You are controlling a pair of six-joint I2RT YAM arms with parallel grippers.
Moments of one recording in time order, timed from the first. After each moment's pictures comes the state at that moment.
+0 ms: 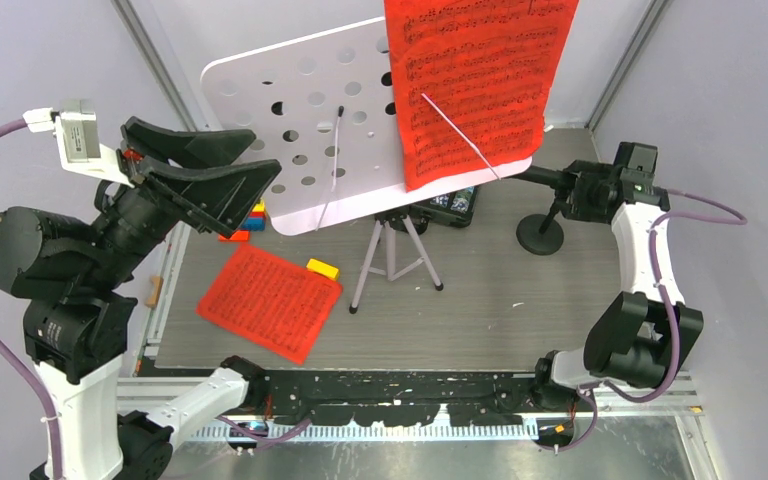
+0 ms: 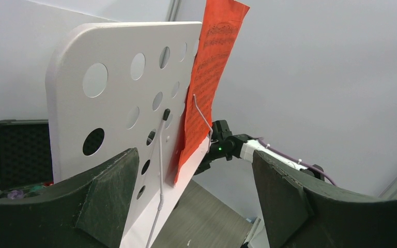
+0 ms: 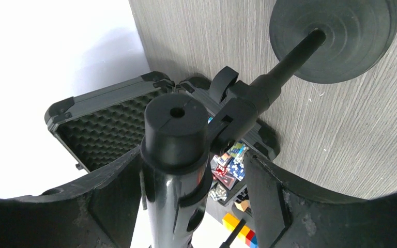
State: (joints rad) left arm -0.43 0.93 1.83 -0.46 0.40 -0.53; right arm -0.31 1.39 1.22 -0.65 -0.13 1.47
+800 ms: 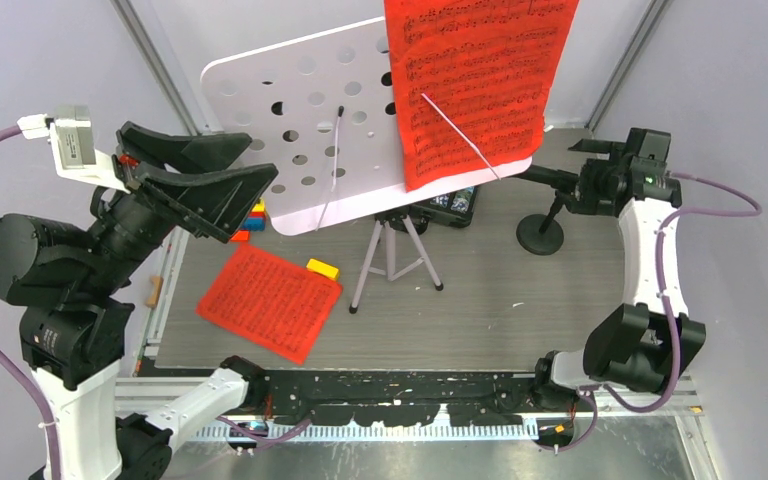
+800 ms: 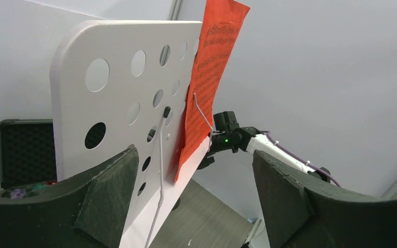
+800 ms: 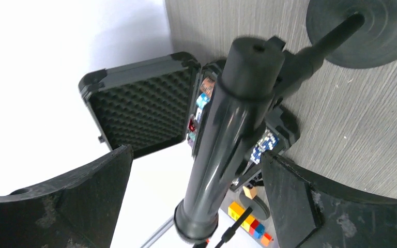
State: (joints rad) left arm -0.43 0.91 1.82 -0.47 0.39 -0.53; right arm -0.31 1.40 1.34 -0.71 -0.16 1.45
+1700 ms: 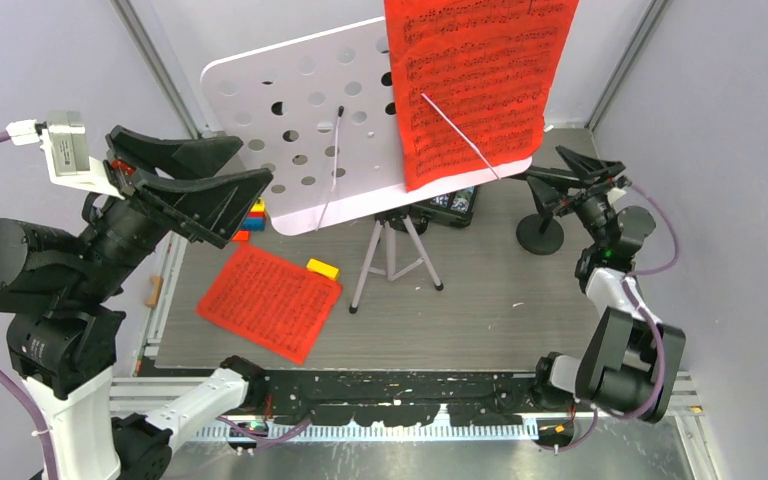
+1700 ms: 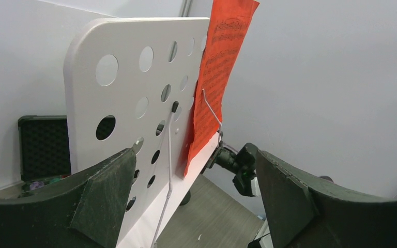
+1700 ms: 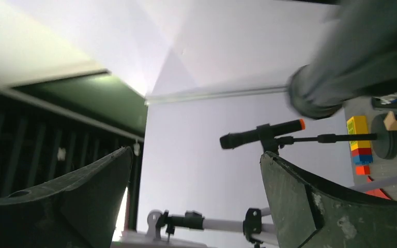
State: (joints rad) left arm -0.43 0.91 1.86 -0.55 0.37 -0.48; right arm -0.38 1.29 0.54 0.95 -0.78 2.02
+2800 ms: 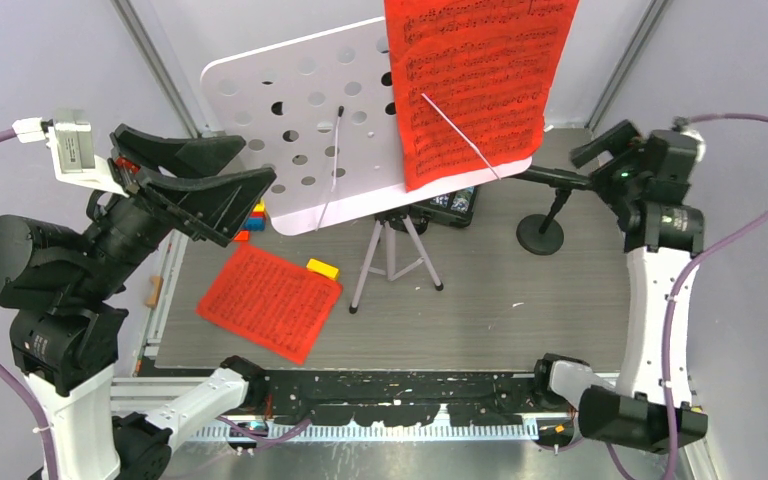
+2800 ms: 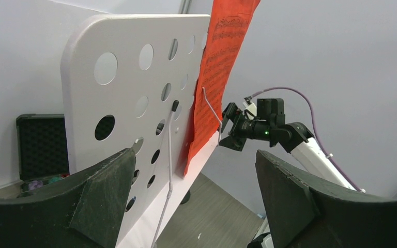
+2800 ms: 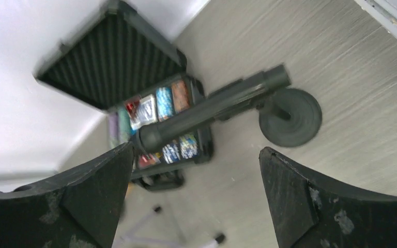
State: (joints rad) left arm -0.44 0.91 1.85 -0.54 0.37 -0.47; right arm -0.31 1.11 1.42 -0.74 -0.11 0.72
